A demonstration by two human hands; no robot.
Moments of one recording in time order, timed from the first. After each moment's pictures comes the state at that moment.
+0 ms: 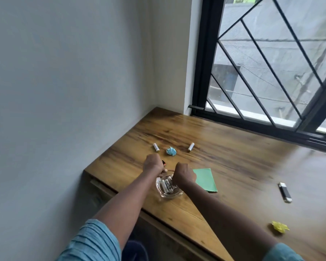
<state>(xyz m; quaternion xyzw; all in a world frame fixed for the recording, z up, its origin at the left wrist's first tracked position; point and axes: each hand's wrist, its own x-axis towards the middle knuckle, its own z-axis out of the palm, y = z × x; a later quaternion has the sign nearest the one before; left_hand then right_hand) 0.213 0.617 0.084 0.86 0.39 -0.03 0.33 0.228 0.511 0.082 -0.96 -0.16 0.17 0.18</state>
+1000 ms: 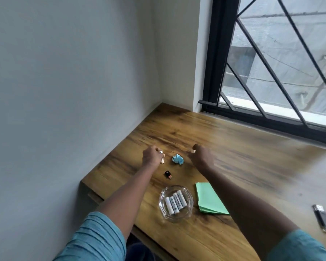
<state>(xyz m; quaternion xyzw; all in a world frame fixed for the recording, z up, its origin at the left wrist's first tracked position) 0.282 0.675 0.074 0.84 0.42 0.05 0.35 0.369 0.538 0.052 -0.93 -0.15 0.10 0.31</state>
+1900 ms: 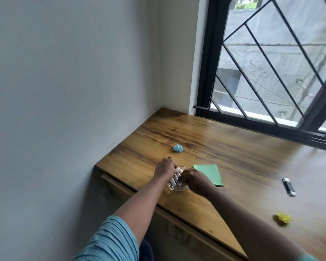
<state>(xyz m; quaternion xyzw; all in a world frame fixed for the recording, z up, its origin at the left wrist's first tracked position) 0.179 0.602 0.065 0.94 0.22 0.03 0.27 0.229 0.466 0.040 -0.84 -0.51 0.05 0.18</state>
